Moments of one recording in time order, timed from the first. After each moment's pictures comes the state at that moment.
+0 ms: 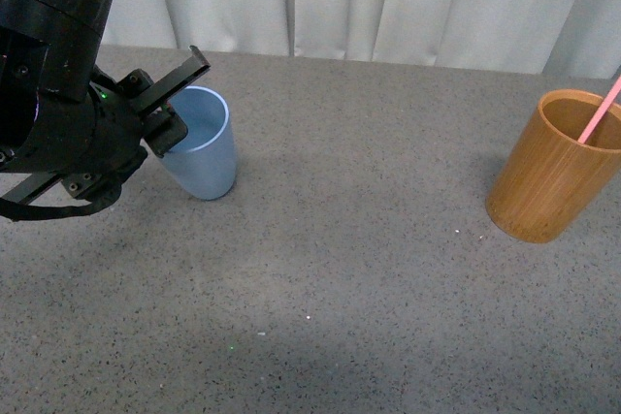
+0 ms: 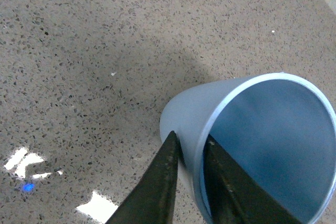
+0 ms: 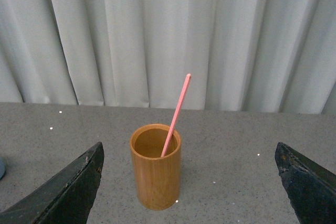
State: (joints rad) left arm -0.32 1.90 0.81 0.32 -0.29 -0.87; right arm 0.00 0.00 0.00 0.00 0.00 0.00
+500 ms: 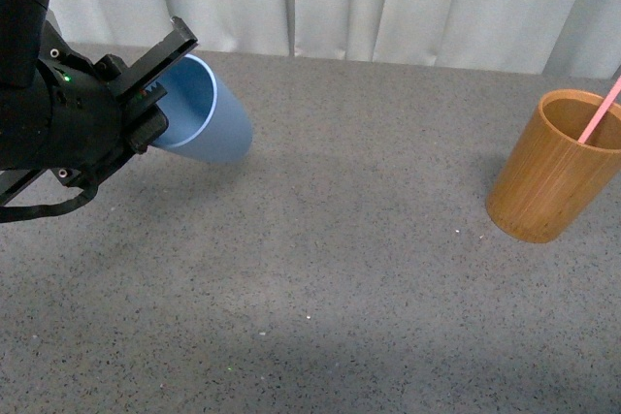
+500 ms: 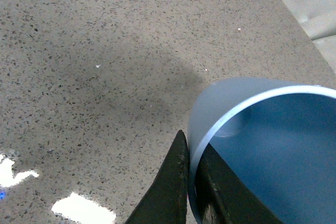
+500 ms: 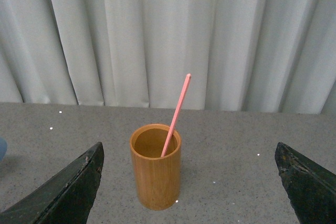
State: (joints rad) left arm -0.33 1.77 0.73 0.36 -0.24 -0.88; right arm 0.00 0.00 0.00 0.00 0.00 0.00
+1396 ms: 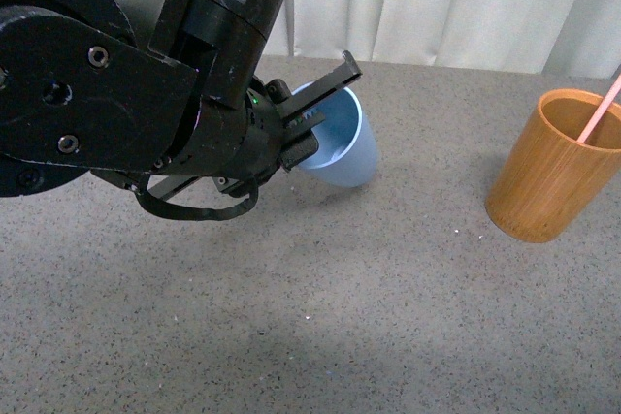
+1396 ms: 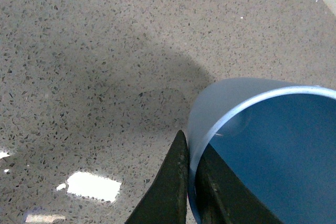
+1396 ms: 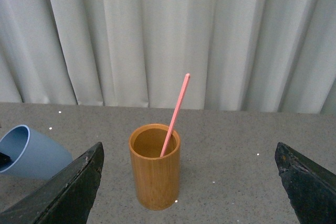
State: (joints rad) left arm -0.52 1.98 0.94 0.32 -0.16 -0.88; right arm 0.00 0.00 0.00 0.00 0.00 0.00
